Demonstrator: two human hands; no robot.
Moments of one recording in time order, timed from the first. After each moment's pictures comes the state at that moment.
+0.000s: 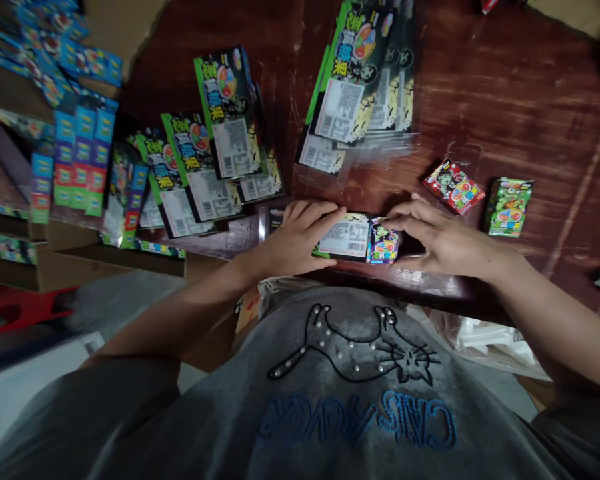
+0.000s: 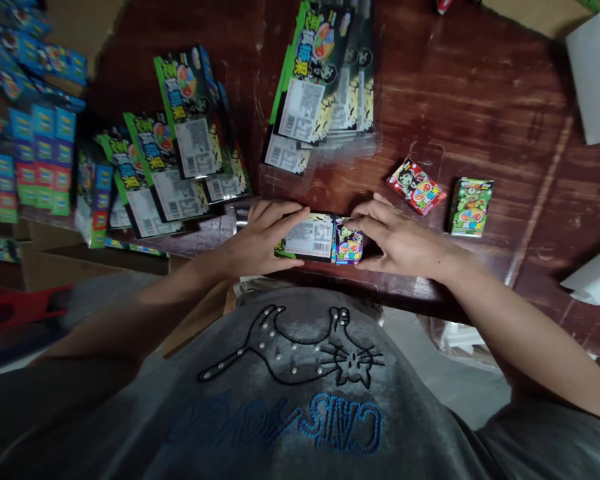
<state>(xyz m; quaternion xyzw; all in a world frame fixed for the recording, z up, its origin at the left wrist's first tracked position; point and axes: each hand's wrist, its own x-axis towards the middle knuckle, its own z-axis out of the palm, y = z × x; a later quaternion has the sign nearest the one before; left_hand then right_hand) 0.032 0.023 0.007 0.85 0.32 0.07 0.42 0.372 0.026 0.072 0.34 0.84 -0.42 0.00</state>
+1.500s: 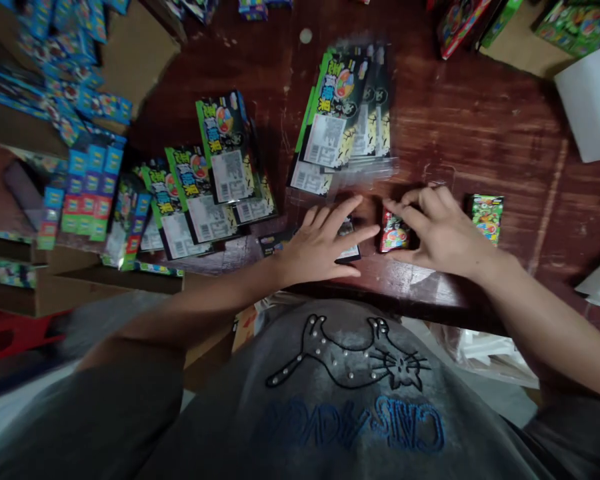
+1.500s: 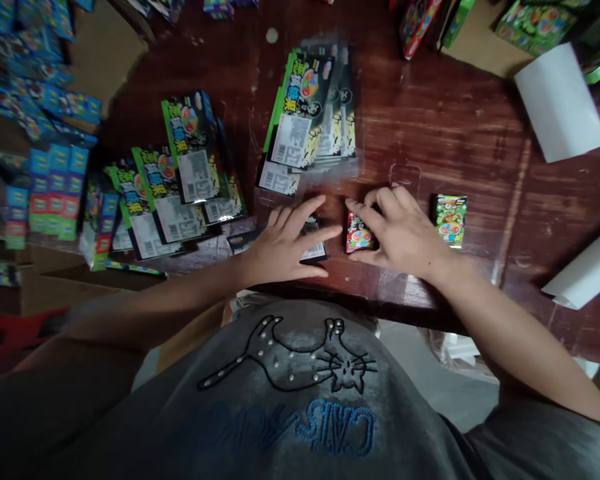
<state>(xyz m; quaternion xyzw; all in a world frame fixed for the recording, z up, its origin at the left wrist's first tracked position) 0.084 0.037 0.022 0.89 0.31 0.06 0.32 0.388 0.042 0.081 0.45 0.86 -0.25 0.02</state>
